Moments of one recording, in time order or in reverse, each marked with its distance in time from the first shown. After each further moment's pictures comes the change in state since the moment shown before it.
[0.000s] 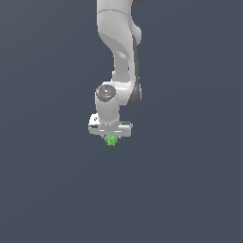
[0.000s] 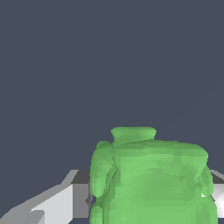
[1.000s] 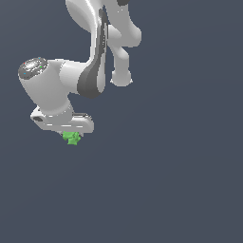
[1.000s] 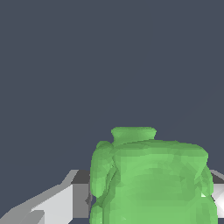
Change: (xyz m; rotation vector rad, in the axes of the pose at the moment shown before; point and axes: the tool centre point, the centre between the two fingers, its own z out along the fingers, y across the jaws) arm 0.068 0.149 -0.117 0.000 0.002 0.002
